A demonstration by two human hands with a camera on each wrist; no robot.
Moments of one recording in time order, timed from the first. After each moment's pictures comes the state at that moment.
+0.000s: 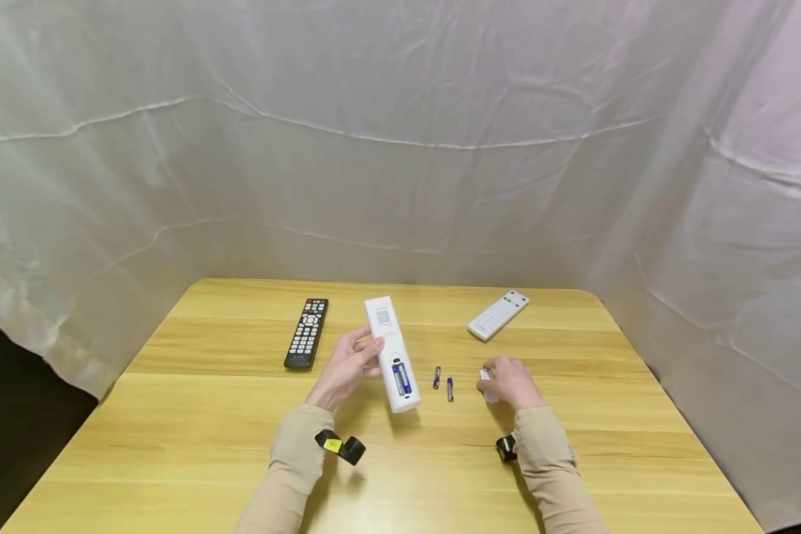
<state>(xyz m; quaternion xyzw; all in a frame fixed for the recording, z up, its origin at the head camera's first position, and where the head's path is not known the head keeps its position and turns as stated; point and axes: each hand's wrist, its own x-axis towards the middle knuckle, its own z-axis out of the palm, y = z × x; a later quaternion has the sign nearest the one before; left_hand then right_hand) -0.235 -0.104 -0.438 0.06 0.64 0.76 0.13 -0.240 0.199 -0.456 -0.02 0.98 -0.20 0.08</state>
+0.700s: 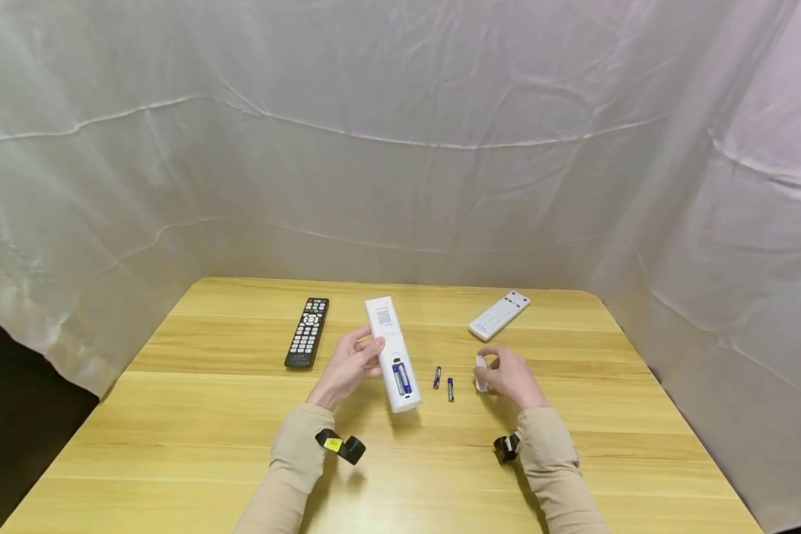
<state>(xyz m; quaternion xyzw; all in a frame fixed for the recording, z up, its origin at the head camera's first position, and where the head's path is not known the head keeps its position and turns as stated) -0.236 -0.102 -0.437 0.06 0.64 0.76 0.13 -0.244 0.201 -0.453 -0.01 0.93 -0.37 0.06</state>
